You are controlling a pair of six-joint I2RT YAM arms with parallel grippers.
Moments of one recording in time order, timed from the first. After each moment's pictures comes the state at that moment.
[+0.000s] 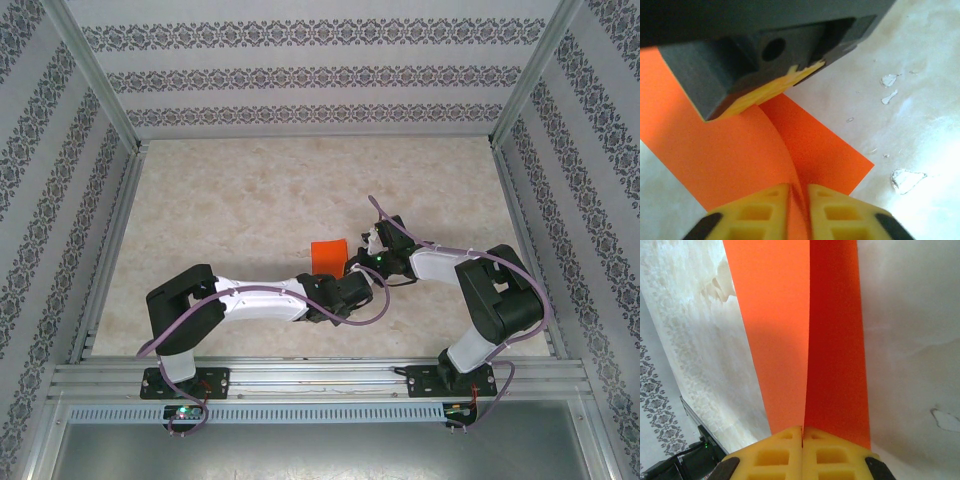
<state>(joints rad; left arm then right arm) -1.14 1.81 1.12 -0.43 -0.34 -0.20 0.41 1.62 0.70 -0.10 -0.67 0.82</state>
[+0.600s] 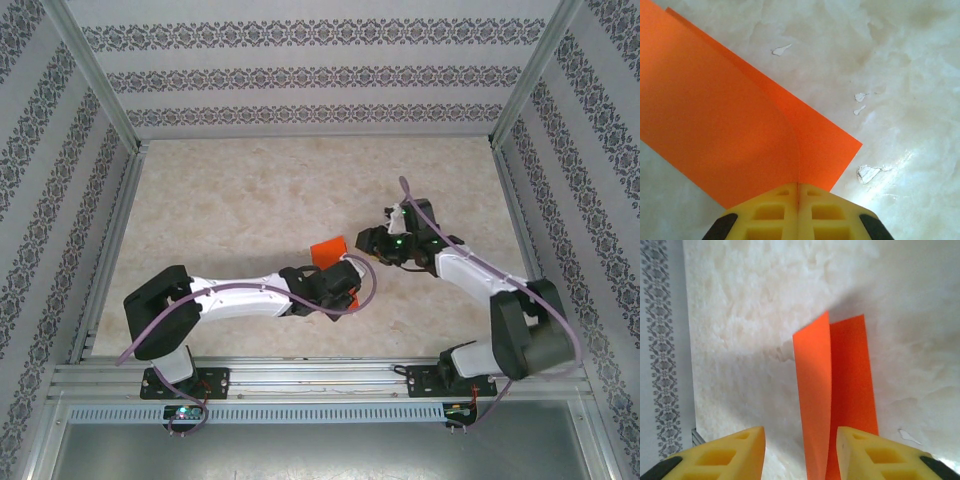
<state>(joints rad) -1.07 1.69 1.05 -0.37 -0.17 -0.30 0.27 1.36 0.71 -0.16 -0.60 0.73</state>
